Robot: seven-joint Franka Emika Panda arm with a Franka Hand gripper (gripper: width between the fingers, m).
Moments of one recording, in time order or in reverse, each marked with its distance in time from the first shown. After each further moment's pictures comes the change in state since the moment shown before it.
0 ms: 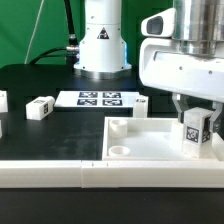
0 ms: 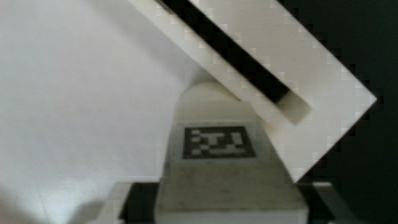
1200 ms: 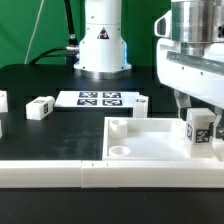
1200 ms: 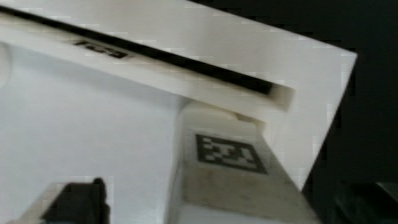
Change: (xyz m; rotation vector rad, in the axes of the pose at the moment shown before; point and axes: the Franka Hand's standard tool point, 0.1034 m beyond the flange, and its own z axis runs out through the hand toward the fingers) arm -0.005 -0.001 0.001 0.010 -0.032 0.177
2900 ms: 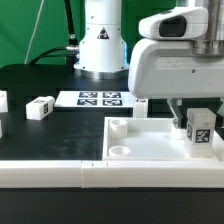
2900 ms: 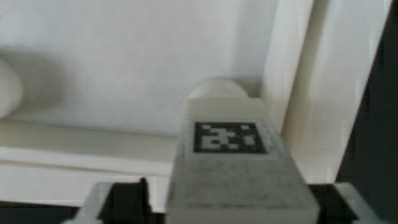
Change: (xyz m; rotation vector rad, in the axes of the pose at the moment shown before) arm 0.004 -0.002 -0.001 -0.044 0.038 -1.257
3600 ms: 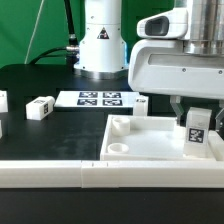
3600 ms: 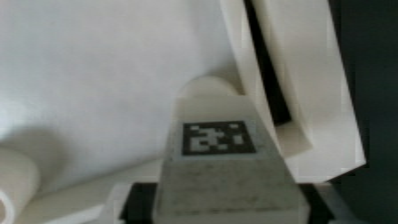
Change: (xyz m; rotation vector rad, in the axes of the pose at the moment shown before) arm -0.003 0.003 0.001 -0.001 0.027 0.569
